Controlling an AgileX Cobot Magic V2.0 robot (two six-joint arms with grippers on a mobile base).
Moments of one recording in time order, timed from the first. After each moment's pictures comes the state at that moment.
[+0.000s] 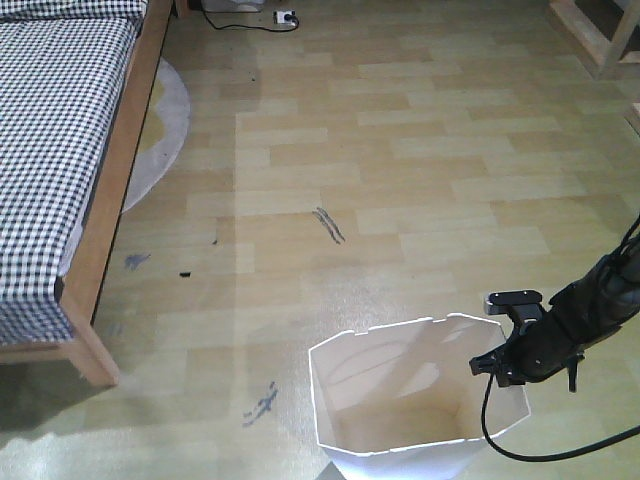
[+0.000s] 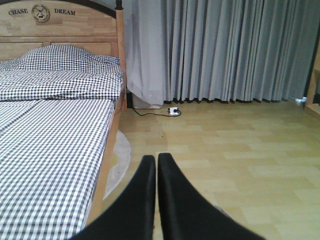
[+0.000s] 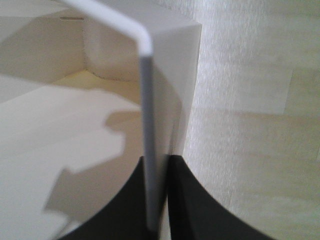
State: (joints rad) left arm 0.08 -0.02 0.03 -0.31 0.13 0.26; right arm -0.12 2.49 -0.94 1.09 0.14 -1.33
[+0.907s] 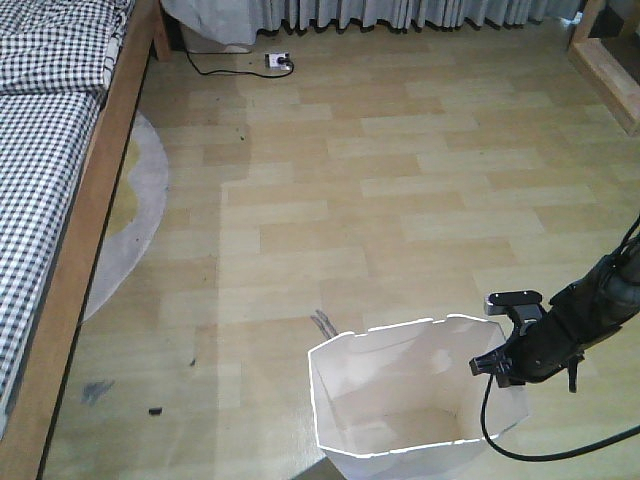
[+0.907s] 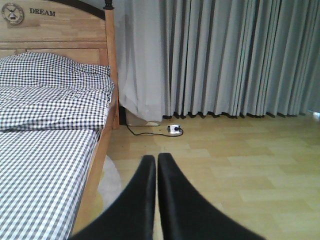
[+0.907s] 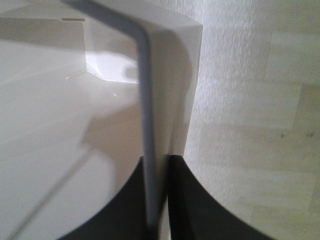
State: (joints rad) left arm 0.08 -0.02 0.03 -0.31 0.13 0.26; right arm -0.12 2.49 -0.94 1.09 0.14 -1.33
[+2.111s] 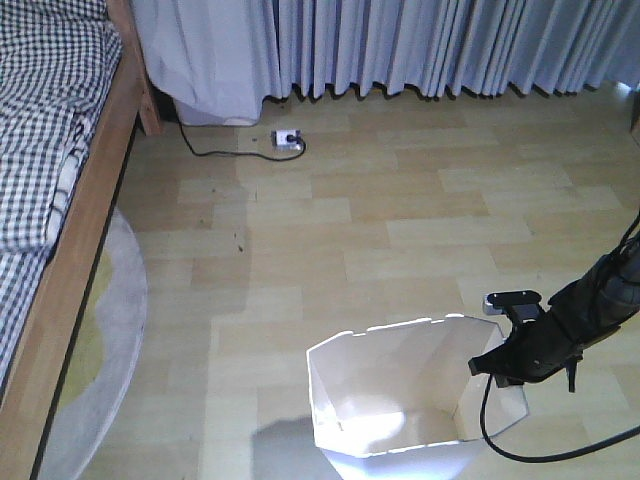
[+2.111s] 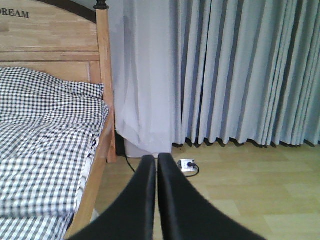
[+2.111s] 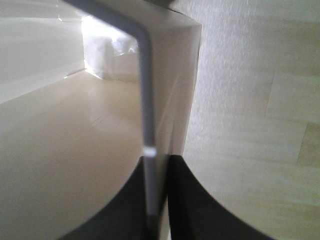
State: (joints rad) left arm 0.08 -0.02 0.03 -0.31 0.13 0.26; right arm -0.12 2.49 -0.94 1.09 0.15 -1.33
